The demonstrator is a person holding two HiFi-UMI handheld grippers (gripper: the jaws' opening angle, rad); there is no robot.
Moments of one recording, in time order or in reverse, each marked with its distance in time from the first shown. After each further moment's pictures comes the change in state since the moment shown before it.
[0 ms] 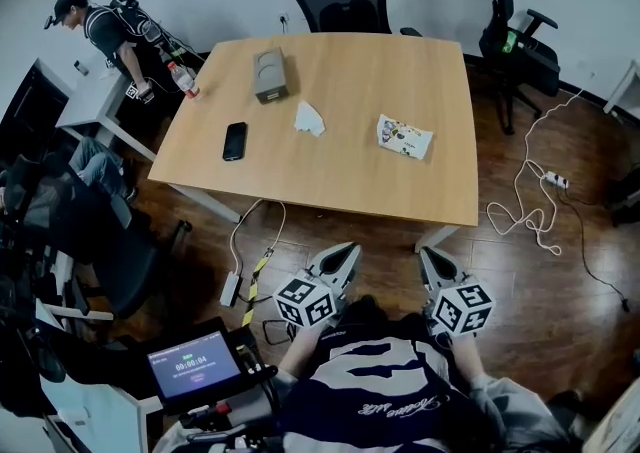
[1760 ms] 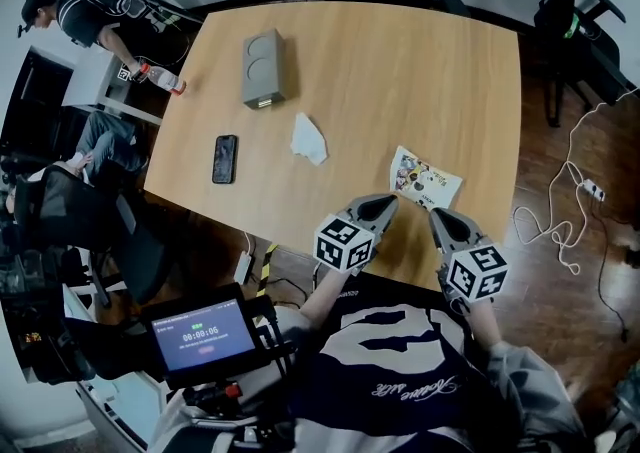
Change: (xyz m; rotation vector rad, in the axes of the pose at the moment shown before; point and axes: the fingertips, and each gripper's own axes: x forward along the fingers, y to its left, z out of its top) left arm 0.287 0.177 0.046 0.065 0.280 0.044; right arm 0.246 -0.160 0.113 0.011 0.170 0.136
